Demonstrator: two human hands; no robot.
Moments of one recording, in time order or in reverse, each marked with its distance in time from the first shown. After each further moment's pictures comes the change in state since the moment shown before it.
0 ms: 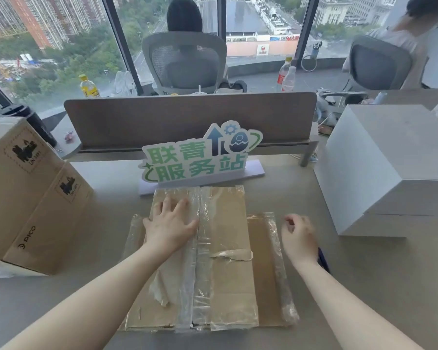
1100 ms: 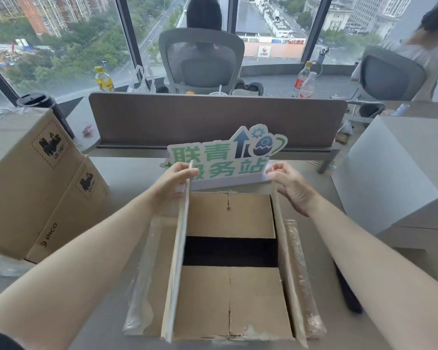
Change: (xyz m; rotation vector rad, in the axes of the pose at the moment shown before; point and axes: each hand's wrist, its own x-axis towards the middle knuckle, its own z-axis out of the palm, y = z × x) left_hand 0.068 -0.058 -0.089 -1.160 -0.313 0.077; right_hand 0.064 -0.158 0.001 0.627 -0.533 -0.042
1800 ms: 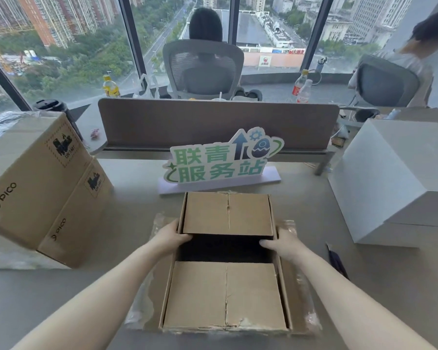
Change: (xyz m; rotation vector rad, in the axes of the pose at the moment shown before) left_hand -0.052 -0.105 0.016 0.504 0.047 -0.222; right_hand -0.074 0.109 0.010 -0.567 -0.024 0.347
